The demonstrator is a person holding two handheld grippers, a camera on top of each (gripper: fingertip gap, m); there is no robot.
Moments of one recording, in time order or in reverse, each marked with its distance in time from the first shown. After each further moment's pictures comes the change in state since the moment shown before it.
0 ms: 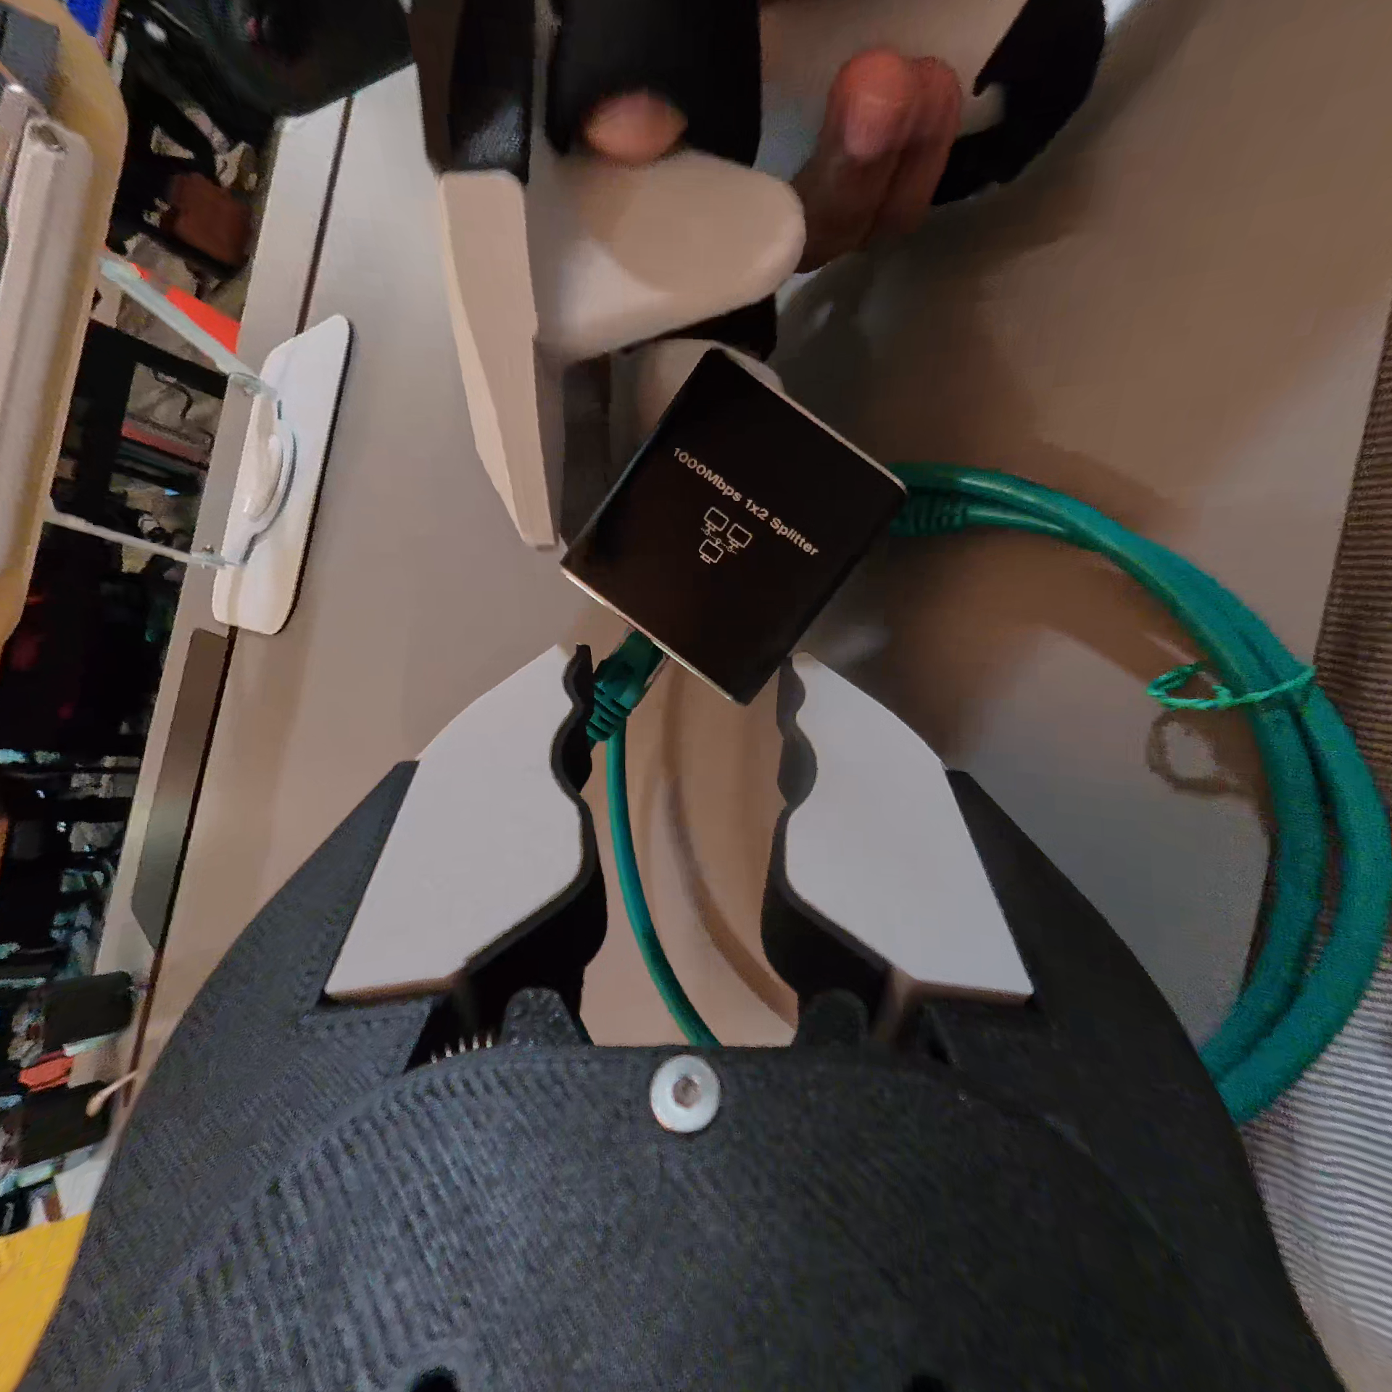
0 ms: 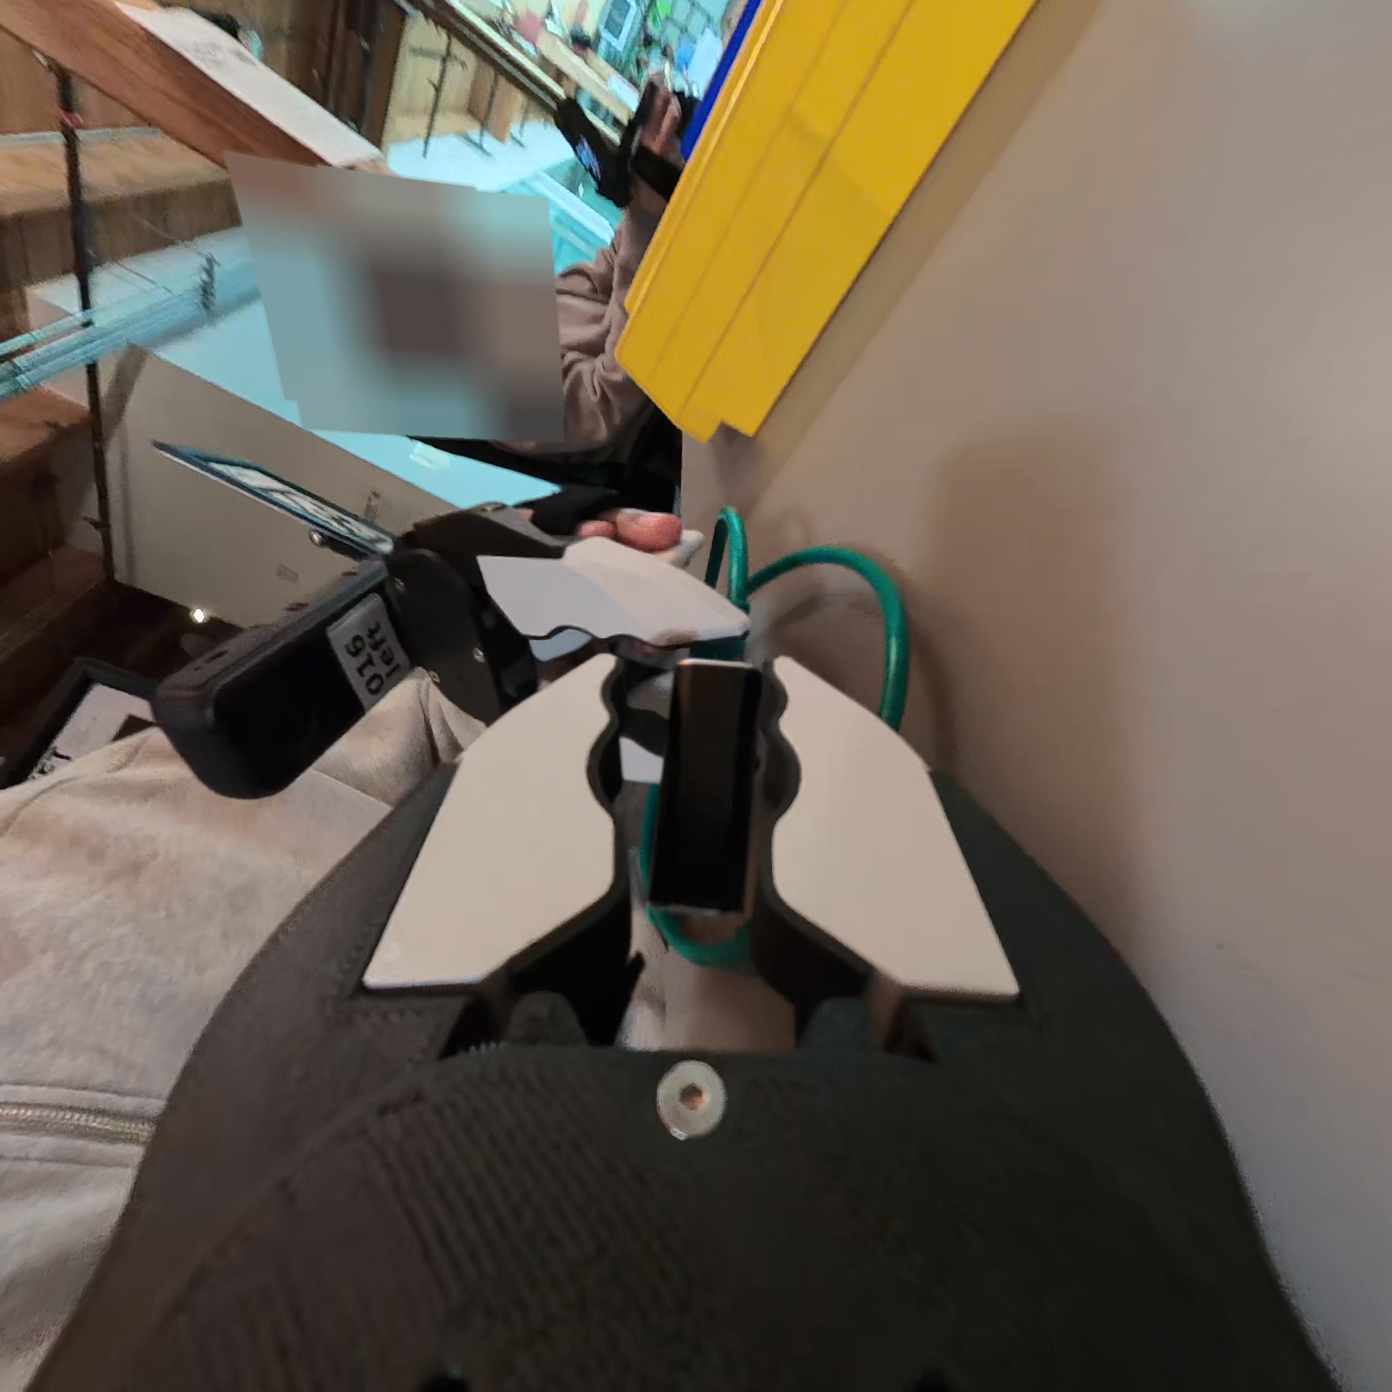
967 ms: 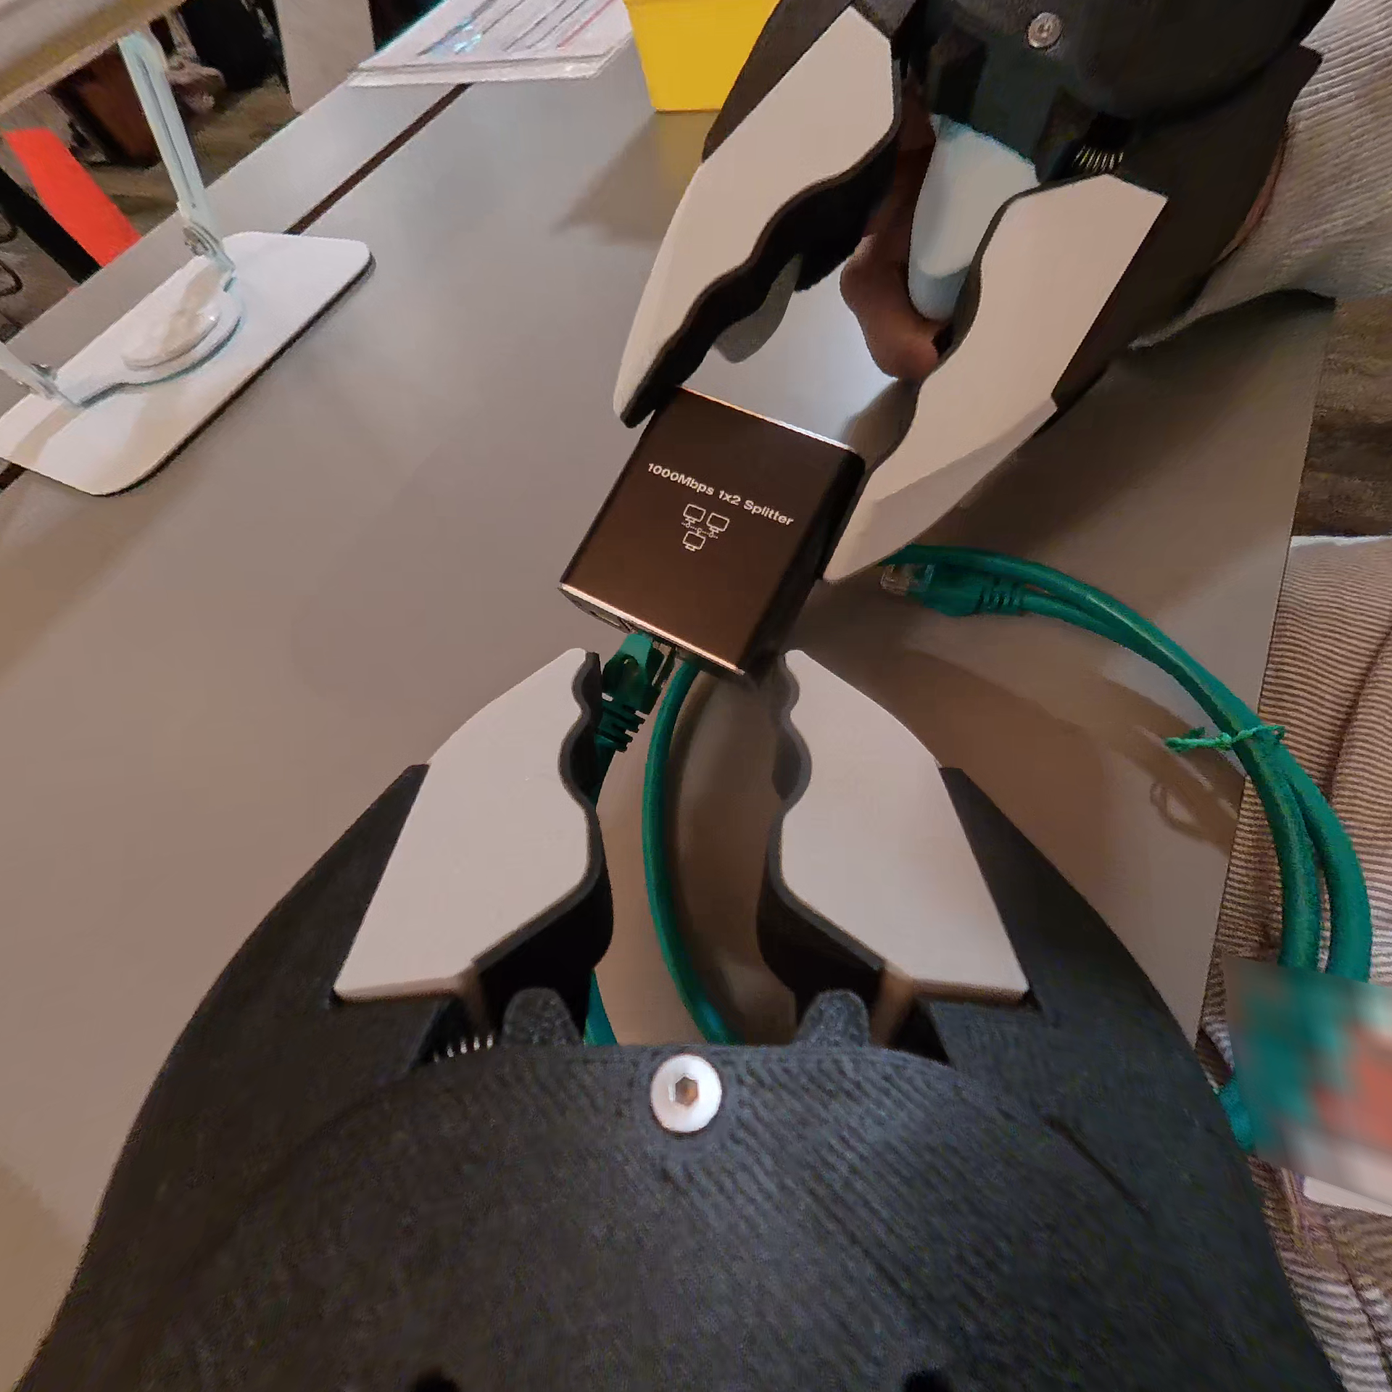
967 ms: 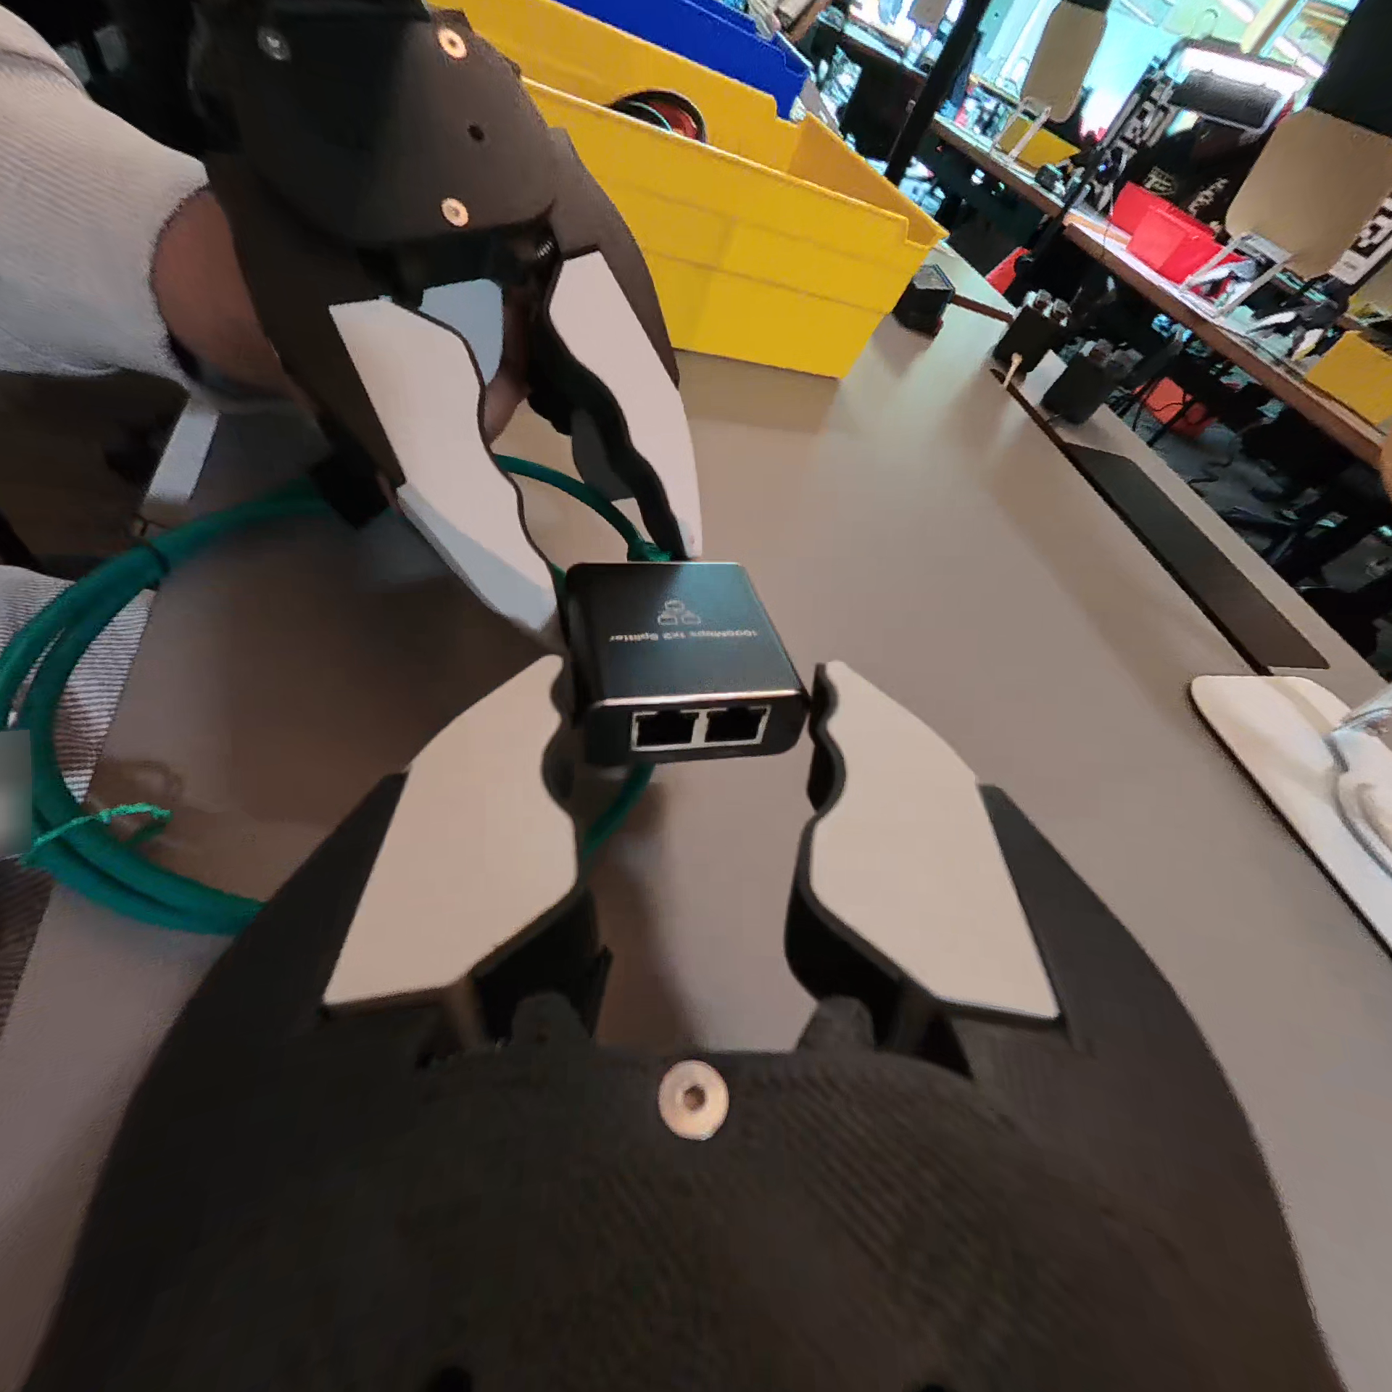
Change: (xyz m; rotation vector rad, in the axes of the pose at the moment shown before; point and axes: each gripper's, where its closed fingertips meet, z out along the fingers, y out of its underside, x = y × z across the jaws) left arm -0.022 0.013 -0.003 0.213 0.109 -0.456; right arm 0.010 -0.008 -0.006 -0.052 0.586 -1.218
